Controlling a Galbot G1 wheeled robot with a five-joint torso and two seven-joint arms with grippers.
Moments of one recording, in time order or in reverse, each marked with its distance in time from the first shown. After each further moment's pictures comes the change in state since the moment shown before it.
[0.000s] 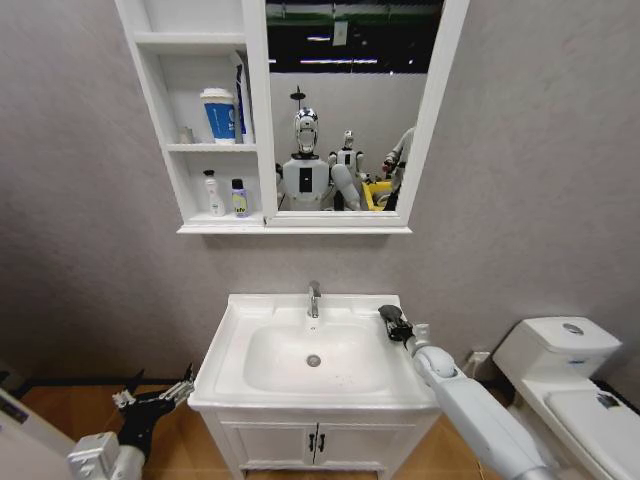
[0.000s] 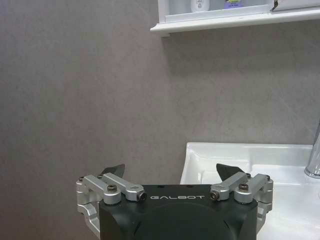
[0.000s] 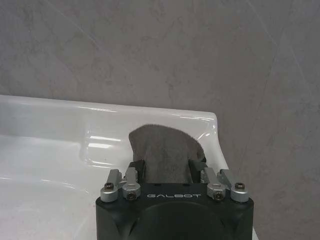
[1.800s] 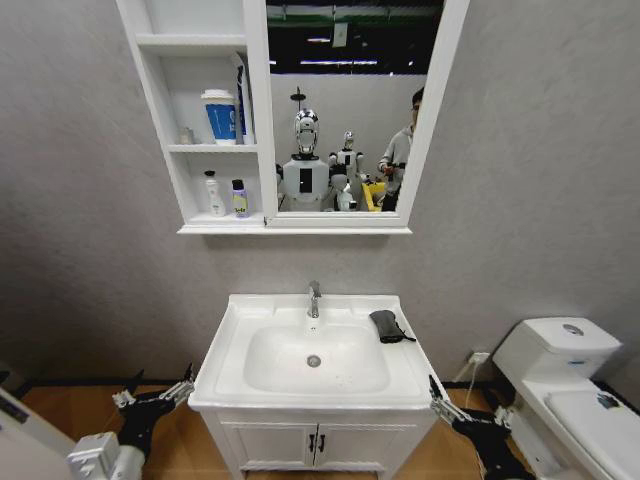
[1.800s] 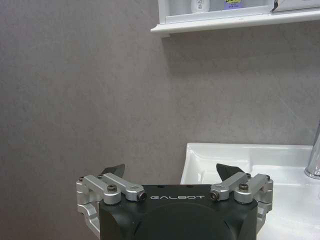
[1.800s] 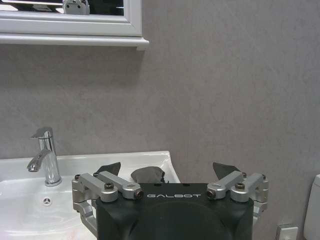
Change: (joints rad) left arm 0.000 0.000 0.000 0.000 0.000 0.000 0.000; right arm -1.334 0.320 0.601 1.197 -0.245 0.195 0.100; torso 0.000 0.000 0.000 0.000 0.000
